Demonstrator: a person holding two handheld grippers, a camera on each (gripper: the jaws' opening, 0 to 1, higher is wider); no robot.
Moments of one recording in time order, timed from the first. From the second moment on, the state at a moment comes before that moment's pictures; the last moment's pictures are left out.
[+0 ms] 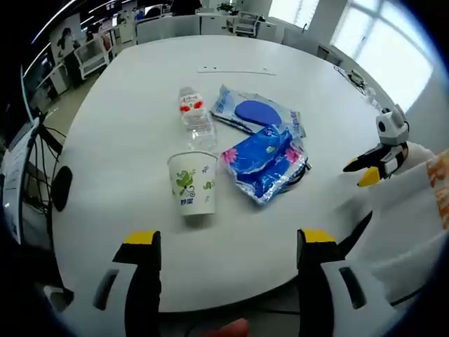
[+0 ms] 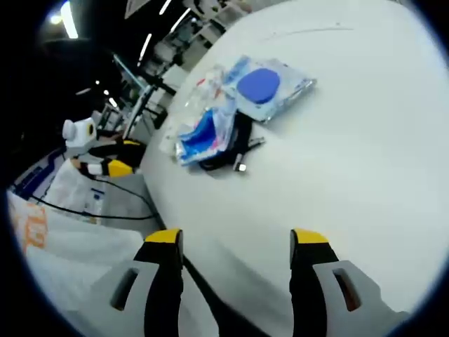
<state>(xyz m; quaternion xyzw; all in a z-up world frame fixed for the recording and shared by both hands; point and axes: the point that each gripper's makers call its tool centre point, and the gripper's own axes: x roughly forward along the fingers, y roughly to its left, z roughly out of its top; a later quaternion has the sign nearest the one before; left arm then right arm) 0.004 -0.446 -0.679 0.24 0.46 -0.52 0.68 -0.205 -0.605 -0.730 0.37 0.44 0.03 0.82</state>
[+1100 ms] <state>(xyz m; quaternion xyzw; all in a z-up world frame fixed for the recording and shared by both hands) 0.001 -0.445 -0.684 0.24 0.47 -0.52 0.67 -0.209 -0.603 -0.733 0.37 0.44 0.04 0.82</state>
